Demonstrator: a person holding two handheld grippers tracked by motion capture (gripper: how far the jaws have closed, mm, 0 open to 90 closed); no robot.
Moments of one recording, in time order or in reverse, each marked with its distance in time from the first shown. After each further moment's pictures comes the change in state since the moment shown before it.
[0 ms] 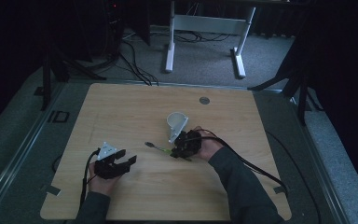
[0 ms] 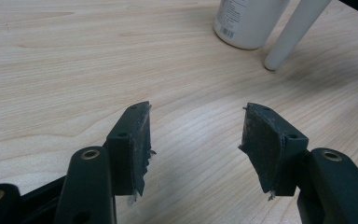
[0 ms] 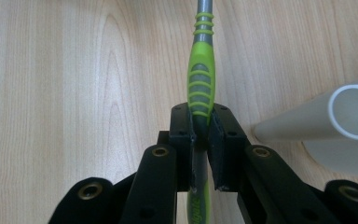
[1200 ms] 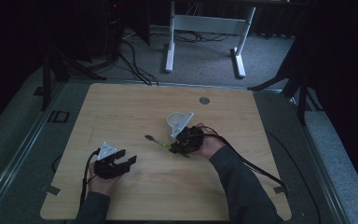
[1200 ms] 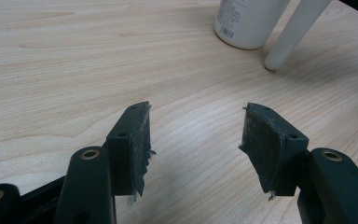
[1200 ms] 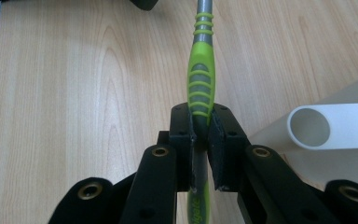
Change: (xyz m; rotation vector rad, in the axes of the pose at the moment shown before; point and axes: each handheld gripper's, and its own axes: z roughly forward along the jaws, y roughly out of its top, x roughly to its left) left arm 0.000 0.000 0.000 0.000 0.001 0.000; right arm -0.004 0.001 -0.014 -0.102 -0.015 0.030
